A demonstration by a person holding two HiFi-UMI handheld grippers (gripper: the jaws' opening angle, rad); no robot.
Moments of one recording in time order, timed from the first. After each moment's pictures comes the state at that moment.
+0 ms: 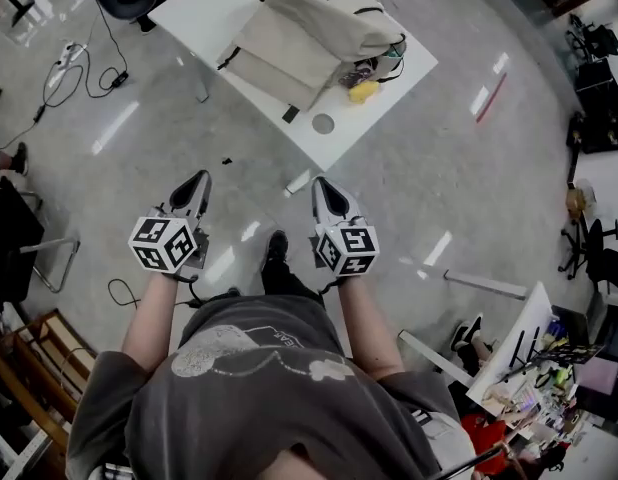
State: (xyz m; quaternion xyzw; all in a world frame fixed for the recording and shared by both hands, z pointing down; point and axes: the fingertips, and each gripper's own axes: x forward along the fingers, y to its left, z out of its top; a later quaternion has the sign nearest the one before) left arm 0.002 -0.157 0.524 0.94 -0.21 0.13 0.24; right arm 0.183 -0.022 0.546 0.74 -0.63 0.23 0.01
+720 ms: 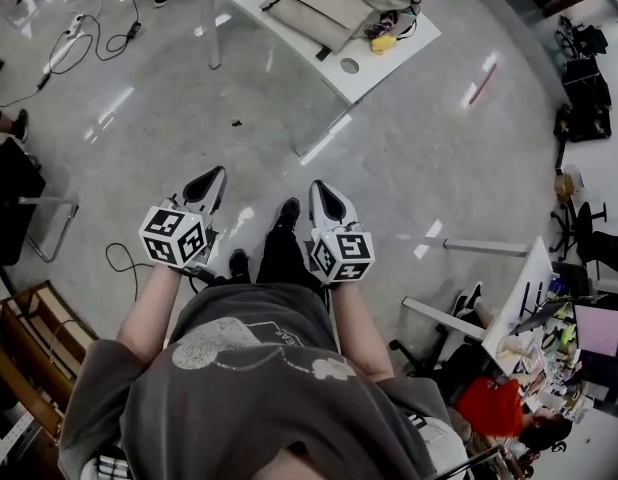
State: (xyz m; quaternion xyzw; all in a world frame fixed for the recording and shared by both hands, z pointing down) left arm -0.188 -0.021 0.514 0.95 -0.15 0.13 0.23; right arm -0.046 0.102 0.527 0.76 -0.62 0.21 0.03
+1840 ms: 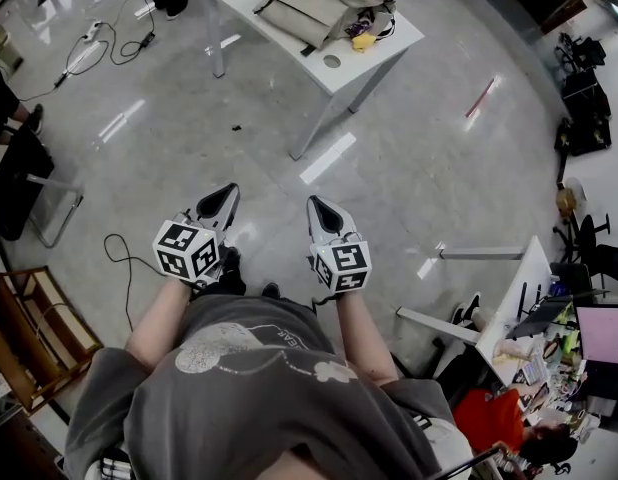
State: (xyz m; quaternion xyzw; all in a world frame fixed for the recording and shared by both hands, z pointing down) left arm -0.189 0.132 0.466 0.96 -0.16 0.11 0.21; right arm -0.068 0.229 0.493 0.71 -0.68 0.17 0.08
